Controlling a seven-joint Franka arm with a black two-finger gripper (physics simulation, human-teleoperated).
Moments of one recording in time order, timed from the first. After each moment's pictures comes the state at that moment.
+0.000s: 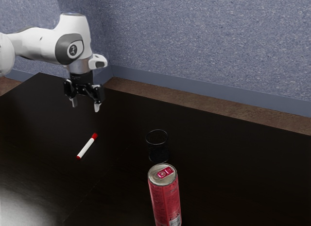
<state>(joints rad) -0.04 0.19 0.17 -1.75 0.04 1.82 -0.03</state>
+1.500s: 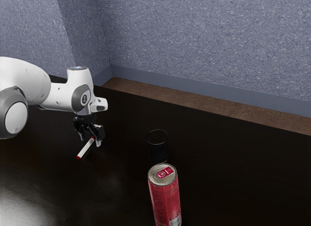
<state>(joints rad) -0.01 0.55 0.27 -1.80 -0.12 2.21 0.35</state>
